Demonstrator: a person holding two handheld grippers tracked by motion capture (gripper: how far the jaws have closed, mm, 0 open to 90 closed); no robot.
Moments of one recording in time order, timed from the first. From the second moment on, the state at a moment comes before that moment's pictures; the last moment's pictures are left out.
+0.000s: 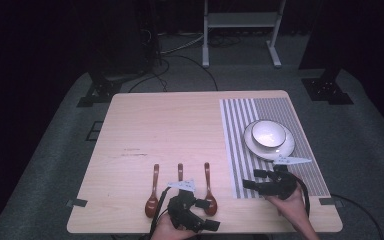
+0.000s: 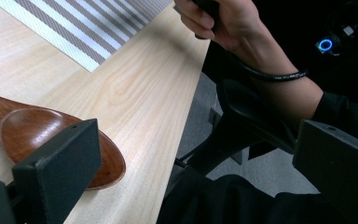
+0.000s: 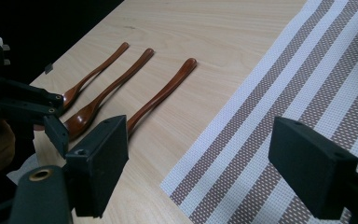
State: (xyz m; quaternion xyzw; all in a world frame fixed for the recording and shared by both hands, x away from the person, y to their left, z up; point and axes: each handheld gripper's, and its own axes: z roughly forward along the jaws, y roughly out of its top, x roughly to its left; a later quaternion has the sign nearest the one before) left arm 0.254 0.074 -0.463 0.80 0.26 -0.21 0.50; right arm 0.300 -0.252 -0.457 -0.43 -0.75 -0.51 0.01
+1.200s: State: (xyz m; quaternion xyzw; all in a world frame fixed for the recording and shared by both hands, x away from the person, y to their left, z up) left arm 0.251 0.063 -0.479 0.83 0.27 -0.21 0.45; right arm 0.319 -0.196 -0.461 -0.39 -0.78 -0.48 0.05
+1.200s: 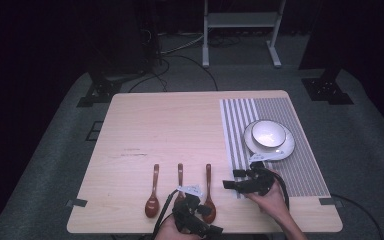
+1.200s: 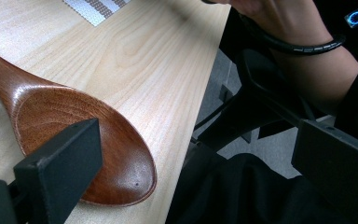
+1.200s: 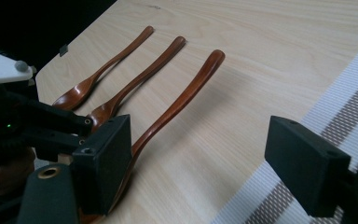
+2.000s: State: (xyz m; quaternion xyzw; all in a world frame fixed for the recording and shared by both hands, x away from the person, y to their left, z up) left arm 0.252 0.063 -0.479 0.83 0.27 -0.21 0.45; right arm 0.358 -0.155 -0.472 -0.40 -0.78 -0.47 0.10
